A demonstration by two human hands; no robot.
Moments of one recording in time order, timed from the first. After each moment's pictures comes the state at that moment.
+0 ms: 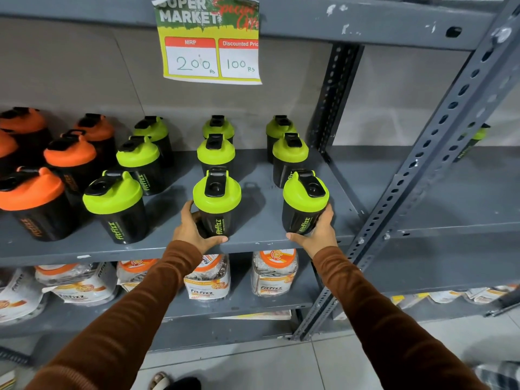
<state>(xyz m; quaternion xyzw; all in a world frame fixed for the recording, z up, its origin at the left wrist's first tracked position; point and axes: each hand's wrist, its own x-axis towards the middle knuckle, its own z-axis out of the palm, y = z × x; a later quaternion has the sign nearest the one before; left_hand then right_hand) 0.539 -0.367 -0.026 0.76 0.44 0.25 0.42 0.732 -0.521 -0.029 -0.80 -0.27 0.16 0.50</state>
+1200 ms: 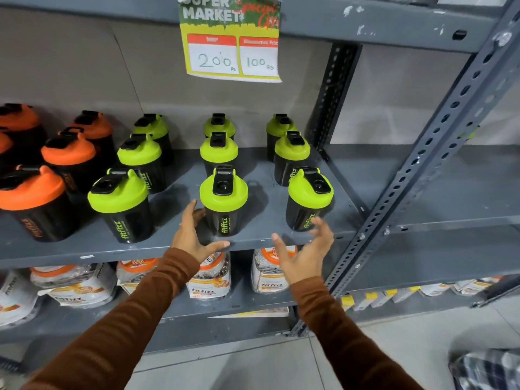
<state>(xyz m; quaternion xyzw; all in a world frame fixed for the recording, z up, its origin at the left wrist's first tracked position) 0.516 -0.354 -0.052 0.79 0.33 0.28 0.44 0.648 -0.518 -0.044 -0.74 -0.29 -0.10 0.60</state>
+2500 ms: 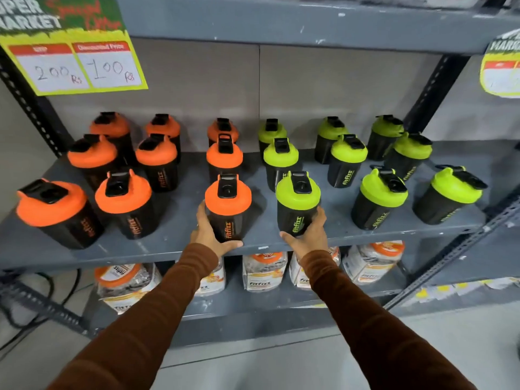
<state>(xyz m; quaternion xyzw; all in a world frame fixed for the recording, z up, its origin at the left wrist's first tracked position) 0.279 -0.172 -0.043 0.75 0.42 0.23 0.45 0.441 -0.304 -0.049 -0.82 -0.24 0.10 0.51</state>
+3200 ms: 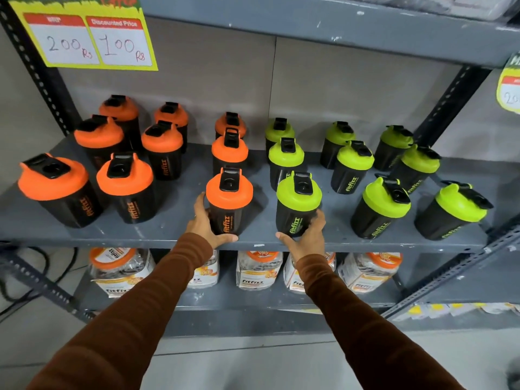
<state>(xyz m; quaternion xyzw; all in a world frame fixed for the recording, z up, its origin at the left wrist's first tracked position) 0.280 -0.170 -0.041 0.74 0.44 0.22 0.46 0.445 -0.309 -0.051 -0.79 -0.28 0.11 0.53</state>
